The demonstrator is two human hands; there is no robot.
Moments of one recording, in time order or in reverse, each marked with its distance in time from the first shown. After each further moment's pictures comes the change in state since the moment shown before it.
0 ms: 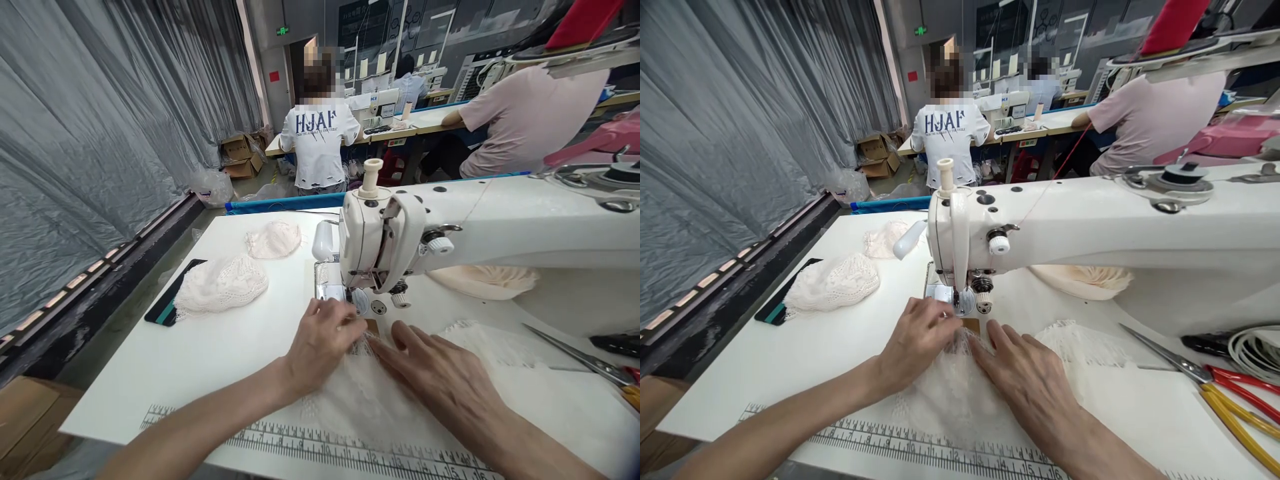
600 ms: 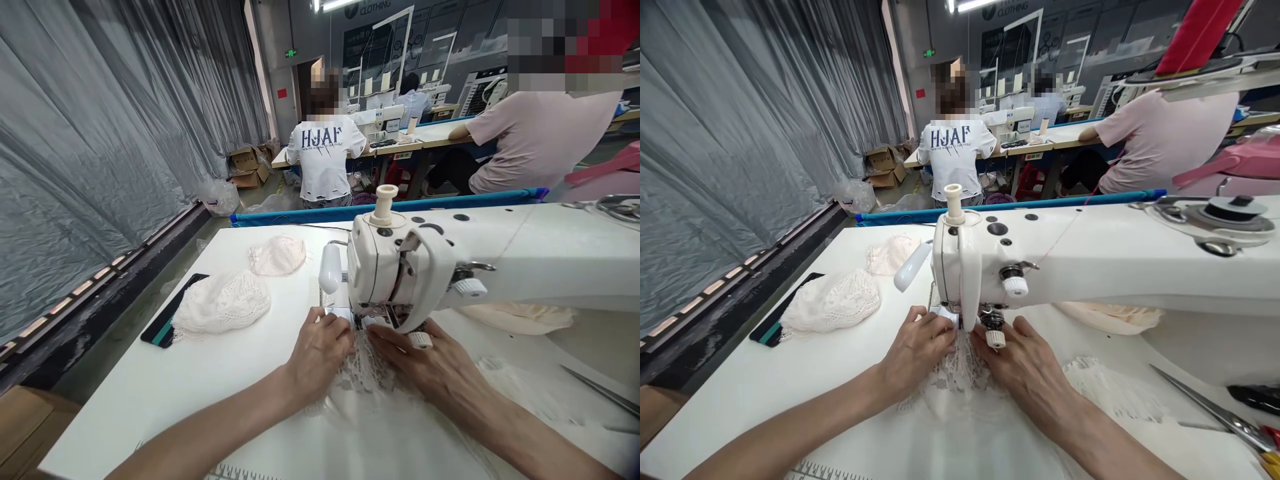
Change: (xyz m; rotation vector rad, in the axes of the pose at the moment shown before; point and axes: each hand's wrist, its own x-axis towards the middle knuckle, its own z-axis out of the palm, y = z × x) left_hand 0.013 -0.034 0.017 0.120 0.009 0.111; right_hand 0.039 0.034 0.024 -0.025 0.191 -0.176
